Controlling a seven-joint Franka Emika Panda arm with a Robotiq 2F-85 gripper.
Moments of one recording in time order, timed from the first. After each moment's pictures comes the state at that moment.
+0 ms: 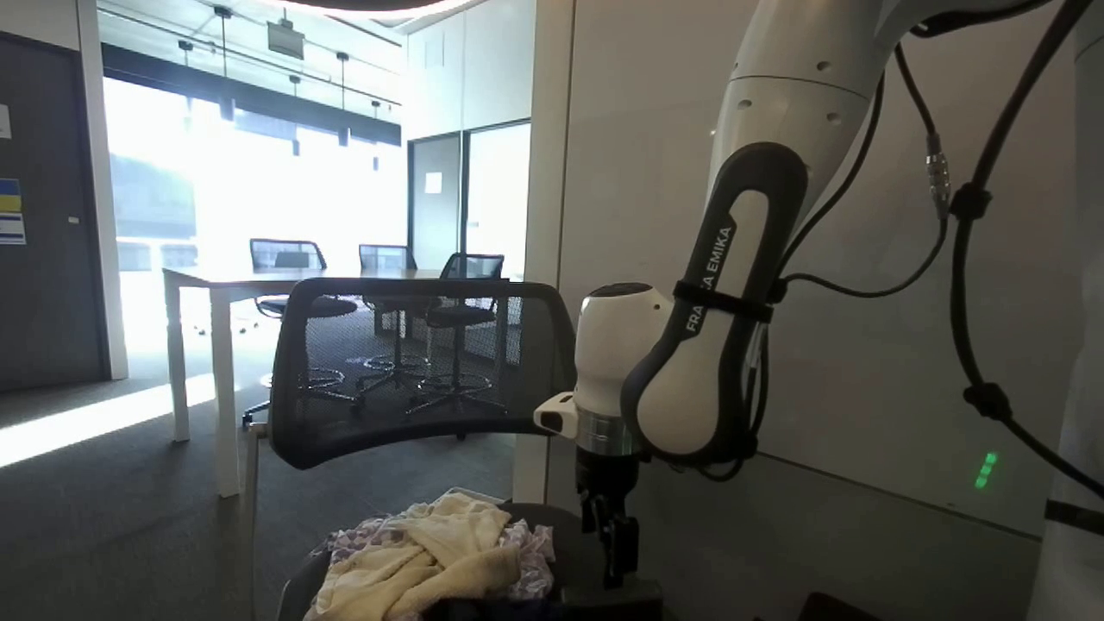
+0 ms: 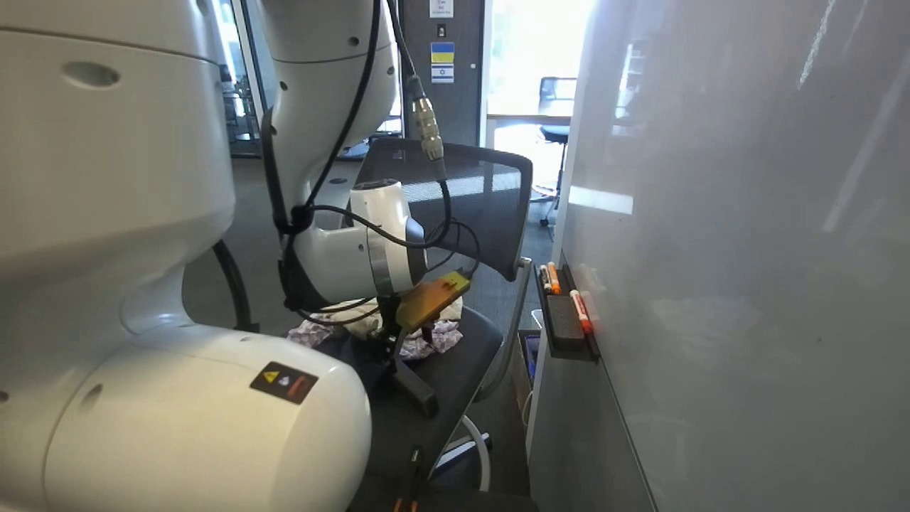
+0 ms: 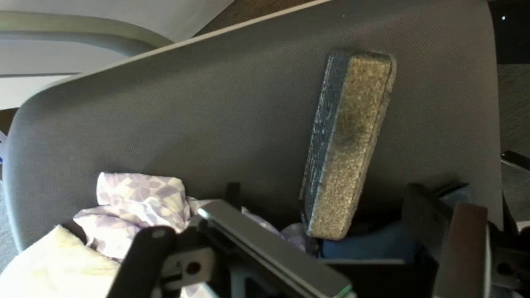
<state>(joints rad) -0.05 0.15 -0.07 -2.73 -0.48 2.95 -0.67</state>
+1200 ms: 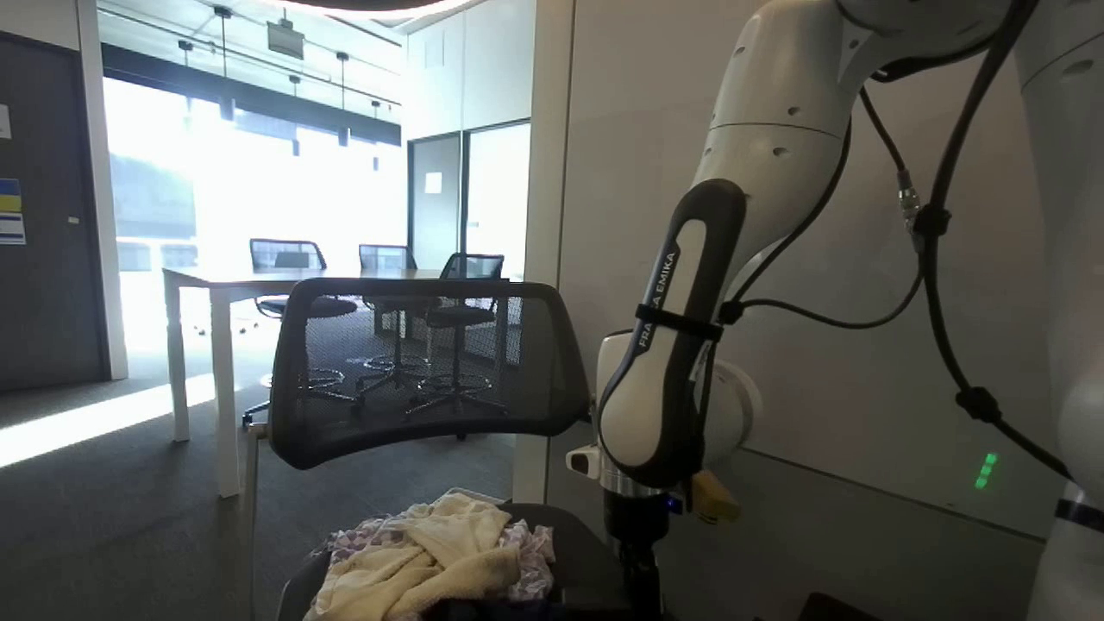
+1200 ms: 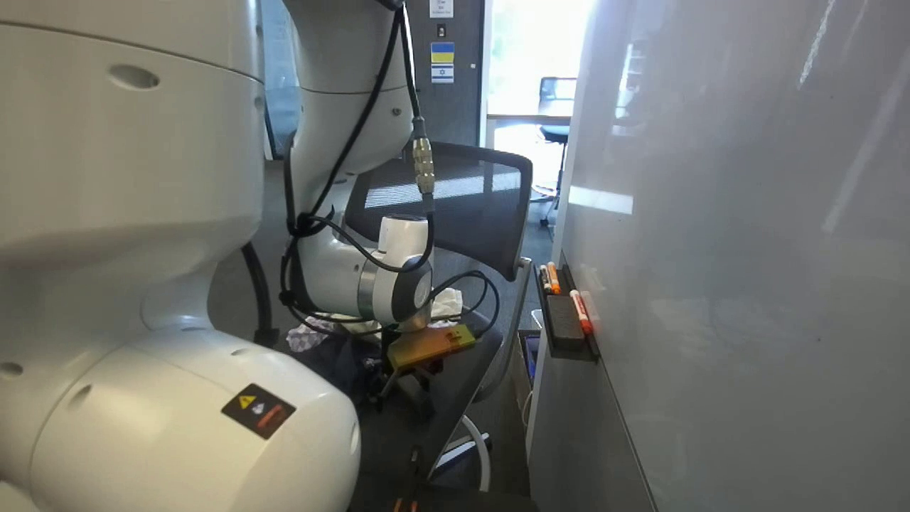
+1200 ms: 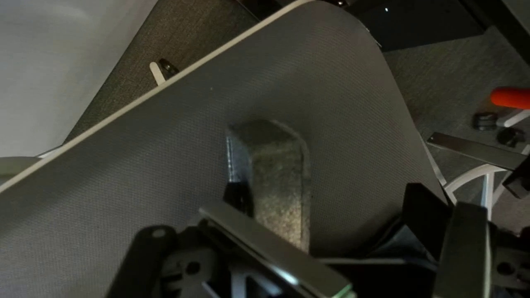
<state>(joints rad) -0.23 0.26 0.11 -2.74 -0.07 2.87 -0.80</state>
